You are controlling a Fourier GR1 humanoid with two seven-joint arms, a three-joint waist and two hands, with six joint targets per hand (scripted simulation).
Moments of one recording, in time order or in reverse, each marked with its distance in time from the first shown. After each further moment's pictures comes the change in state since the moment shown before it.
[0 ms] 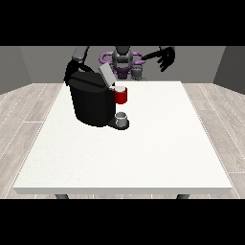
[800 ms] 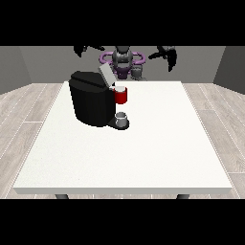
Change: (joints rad) left arm 0.278 -0.082 -0.015 -0.093 0.133 -0.023 0.053; right arm -0.094 -0.052 0.076 -0.180 -0.048 0.188 0.058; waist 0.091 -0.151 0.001
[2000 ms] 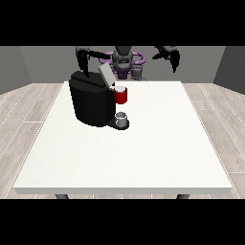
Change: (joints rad) left arm 0.198 0.025 -0.198 -0.518 0.210 0.017 0.155; right arm -0.310 -0.054 -0.124 0.223 -0.144 0.040 0.089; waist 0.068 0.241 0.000
